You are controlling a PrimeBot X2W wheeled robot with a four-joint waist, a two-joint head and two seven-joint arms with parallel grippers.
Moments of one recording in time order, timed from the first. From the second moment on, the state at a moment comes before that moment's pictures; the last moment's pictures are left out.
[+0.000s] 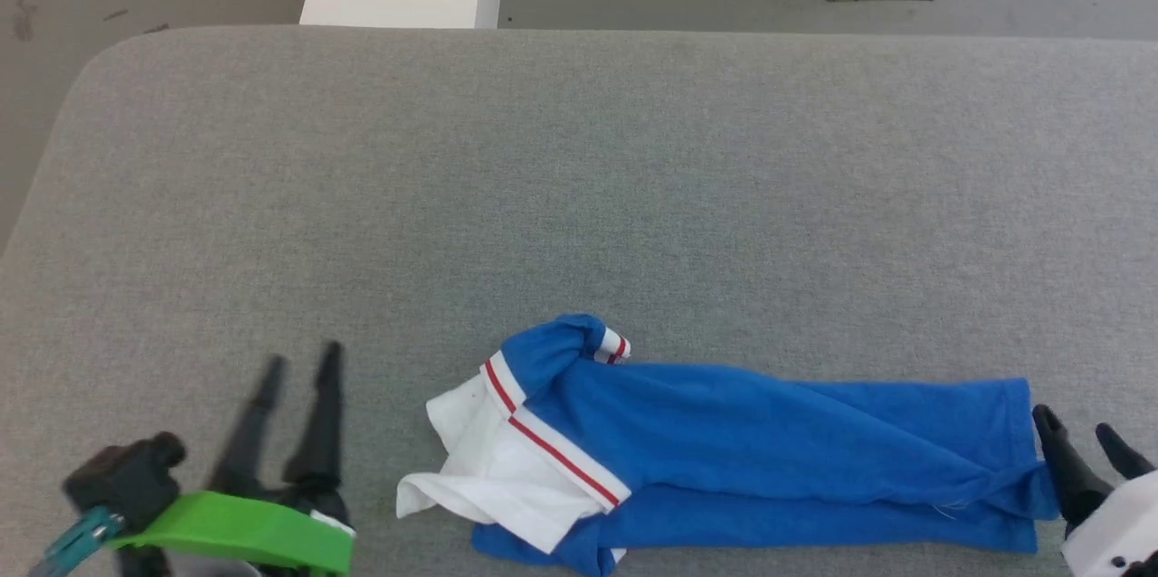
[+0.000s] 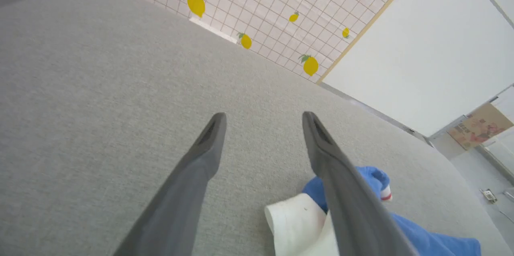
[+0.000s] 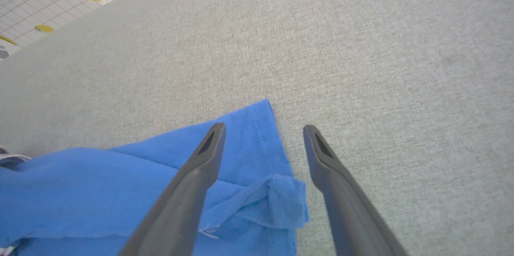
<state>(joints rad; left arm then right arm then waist) 0.10 0.38 -0.25 -0.20 -0.89 0.09 -0.19 0.13 -0.05 -0.36 -0.19 0.40 0.13 0.53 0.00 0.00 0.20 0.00</state>
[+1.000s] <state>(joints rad) 0.15 0.22 -0.16 -0.14 -0.42 0.09 -0.26 0.09 -0.11 -0.32 0.04 0.32 0.13 0.56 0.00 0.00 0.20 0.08</state>
